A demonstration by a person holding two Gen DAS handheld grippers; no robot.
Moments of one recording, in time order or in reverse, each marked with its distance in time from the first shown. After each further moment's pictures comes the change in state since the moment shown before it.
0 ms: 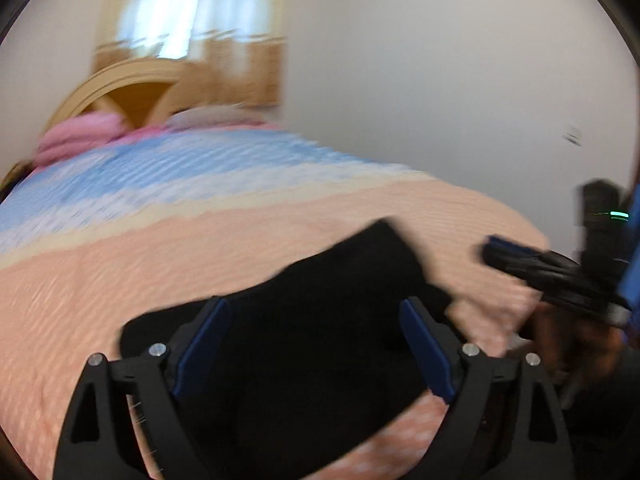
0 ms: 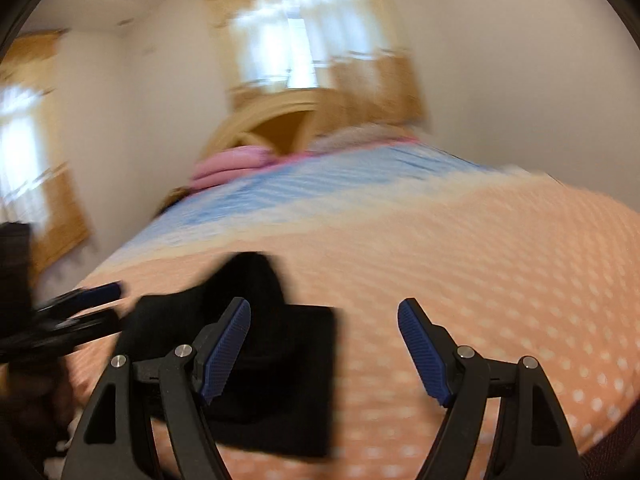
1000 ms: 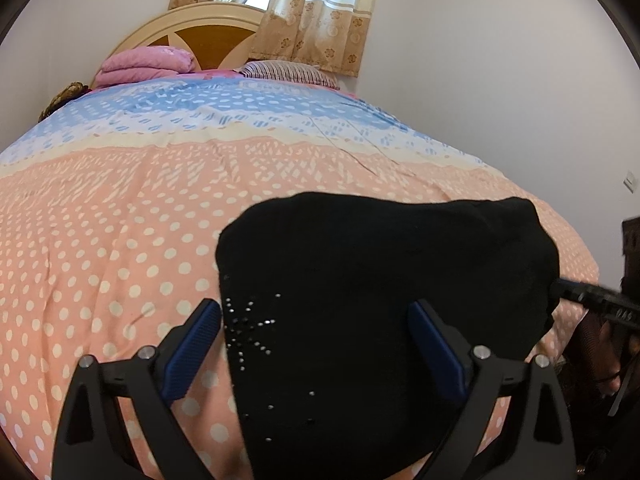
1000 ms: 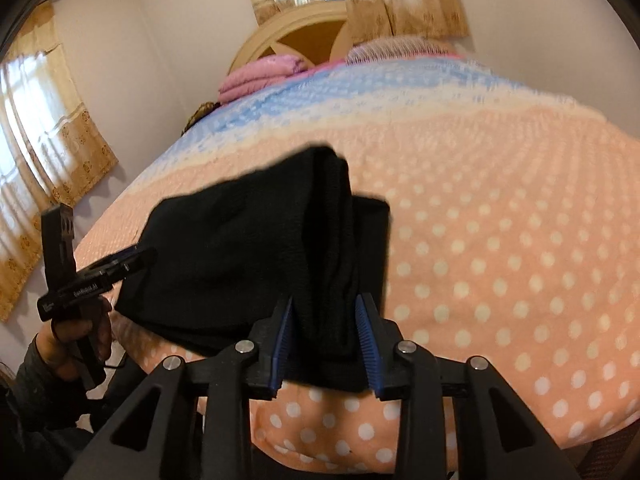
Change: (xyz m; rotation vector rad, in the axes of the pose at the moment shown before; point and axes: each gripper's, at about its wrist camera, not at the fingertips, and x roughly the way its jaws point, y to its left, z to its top) left arm 0.023 0.064 -0.054 -0.189 0.083 0.124; right arm 0.024 -0.017 -0.023 0.045 0.295 0.048
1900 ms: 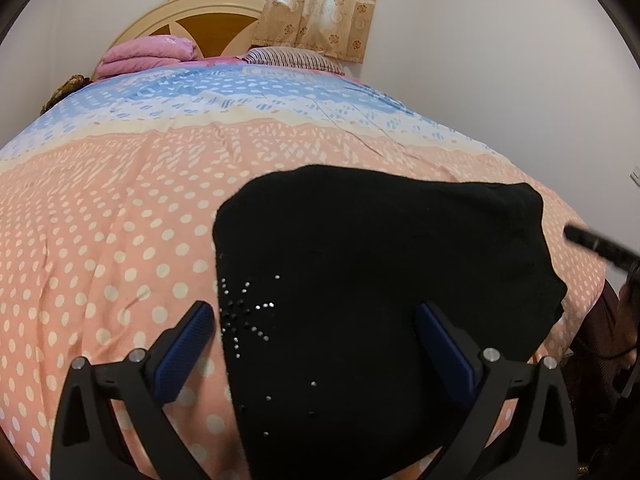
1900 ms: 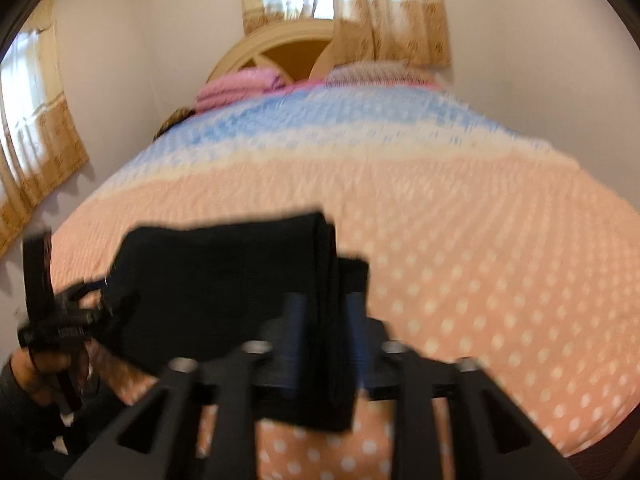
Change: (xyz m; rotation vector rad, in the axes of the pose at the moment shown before) left arm 0.010 0.003 -0.004 -0.001 0.050 0.018; right arm -0.001 0.012 0.041 -0.049 -0.064 -0.130
